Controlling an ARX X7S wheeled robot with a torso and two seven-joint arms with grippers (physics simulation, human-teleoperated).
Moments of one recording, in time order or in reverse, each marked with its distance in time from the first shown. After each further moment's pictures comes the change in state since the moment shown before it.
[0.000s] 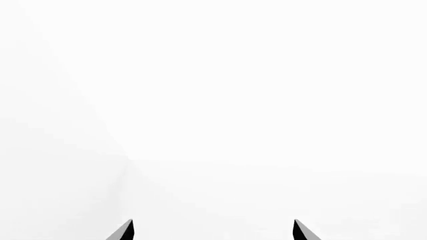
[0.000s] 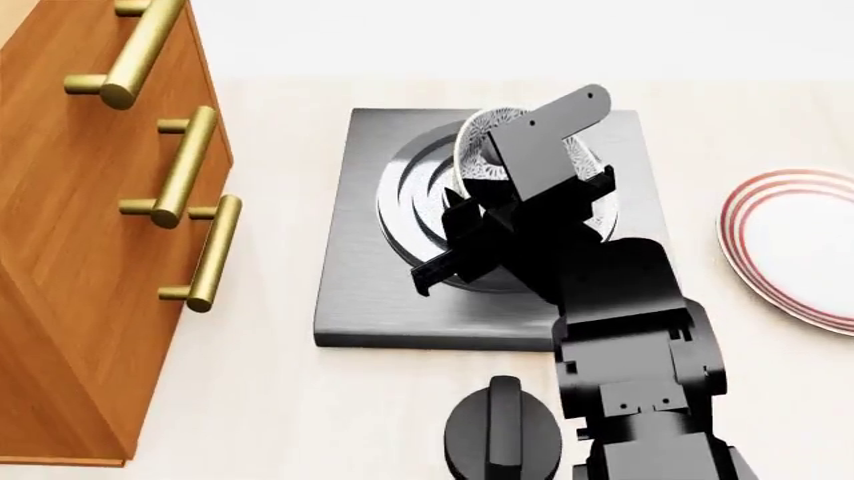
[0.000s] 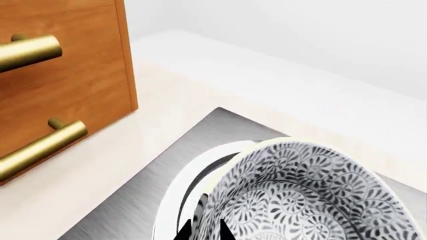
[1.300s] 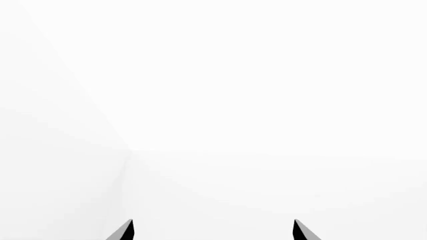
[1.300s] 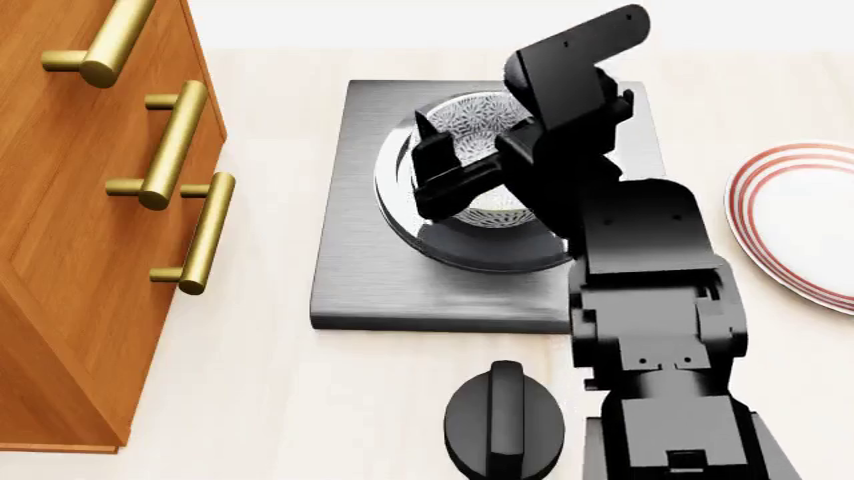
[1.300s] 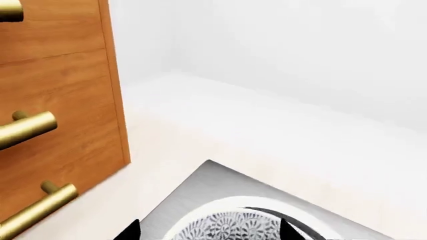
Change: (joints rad) left arm -0.008 0.013 0.014 -0.006 0.024 -0.006 0.007; right arm 0.080 0.006 0.103 0.000 0.008 -0.080 -0.027
